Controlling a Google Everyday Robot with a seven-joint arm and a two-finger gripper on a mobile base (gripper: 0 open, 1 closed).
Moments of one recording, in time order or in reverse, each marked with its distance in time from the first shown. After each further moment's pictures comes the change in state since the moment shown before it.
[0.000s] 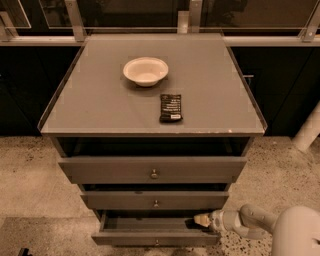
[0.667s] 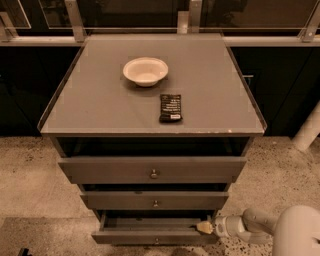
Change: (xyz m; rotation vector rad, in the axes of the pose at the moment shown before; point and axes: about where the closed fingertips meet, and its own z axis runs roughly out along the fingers) arm 0.035 0.000 -0.014 0.003 0.070 0.039
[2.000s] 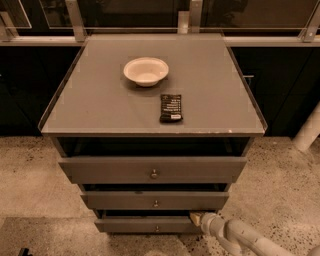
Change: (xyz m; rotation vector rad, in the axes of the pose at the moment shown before) arm -0.050 -0.018 0.042 0.304 -0.303 -0.189
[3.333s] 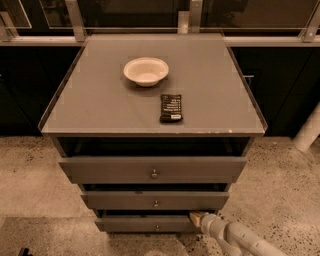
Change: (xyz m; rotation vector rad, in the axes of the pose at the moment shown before) arm 0.000 0.001 -0.007 0.018 -0.027 -0.040
